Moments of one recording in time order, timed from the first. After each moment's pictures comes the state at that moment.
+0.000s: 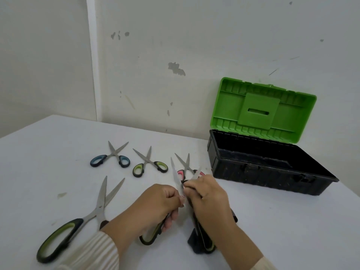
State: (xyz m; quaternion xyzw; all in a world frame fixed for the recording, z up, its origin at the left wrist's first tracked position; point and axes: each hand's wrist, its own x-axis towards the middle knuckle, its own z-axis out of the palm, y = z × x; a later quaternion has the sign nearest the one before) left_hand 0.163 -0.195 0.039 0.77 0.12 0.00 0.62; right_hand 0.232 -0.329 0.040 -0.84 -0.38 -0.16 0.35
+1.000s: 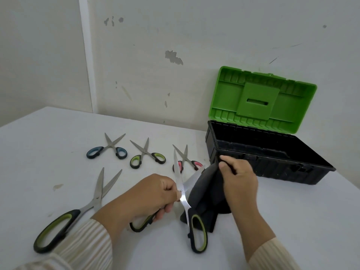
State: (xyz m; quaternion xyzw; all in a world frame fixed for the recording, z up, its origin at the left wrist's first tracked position) left_hand 0.161 -0.187 0.044 0.83 0.09 -0.04 0.55; right_hand 0.267 -0.361 0.052 -0.83 -0.17 -0.23 0.48
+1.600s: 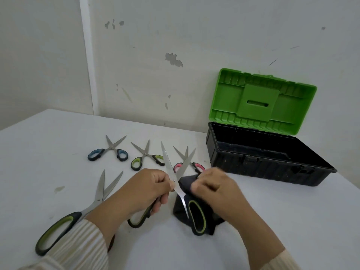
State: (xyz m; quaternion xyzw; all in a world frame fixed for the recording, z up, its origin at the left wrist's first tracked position) left_hand 0.160 -0.175 0.049 0.81 0.11 0.02 0.57; right_hand 0.239 -0.356 0.062 -0.86 -0.34 0.03 0.38
